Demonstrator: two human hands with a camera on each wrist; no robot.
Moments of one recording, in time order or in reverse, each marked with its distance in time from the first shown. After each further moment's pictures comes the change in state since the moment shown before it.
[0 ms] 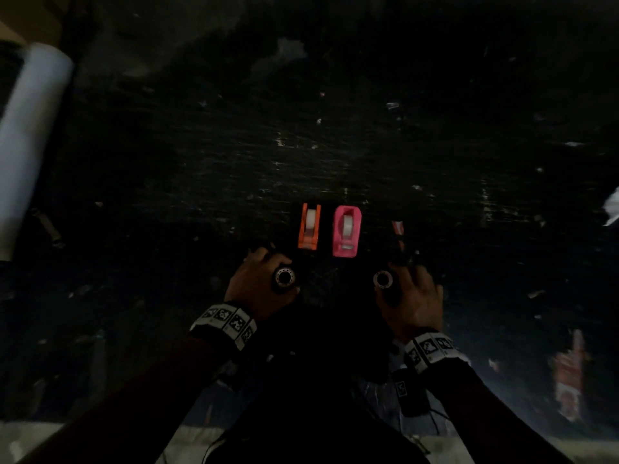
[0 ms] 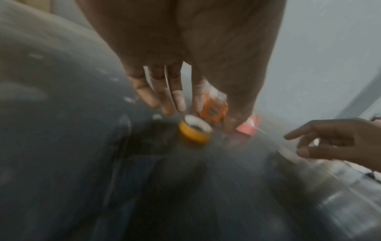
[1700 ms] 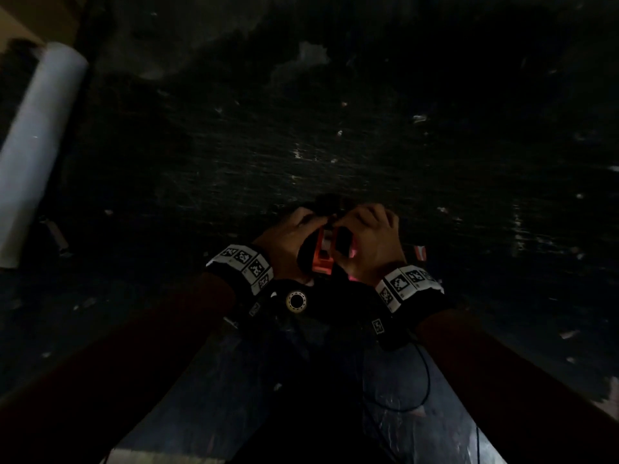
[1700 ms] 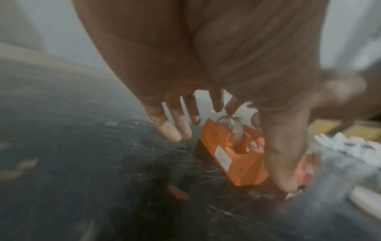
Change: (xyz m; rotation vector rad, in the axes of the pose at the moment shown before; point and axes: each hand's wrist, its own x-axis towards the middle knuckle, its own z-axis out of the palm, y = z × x) left_hand 0.107 0.019 -0.058 0.008 -0.272 0.280; right_hand 0.133 -0.112 -0.017 0.039 -0.051 -0.489
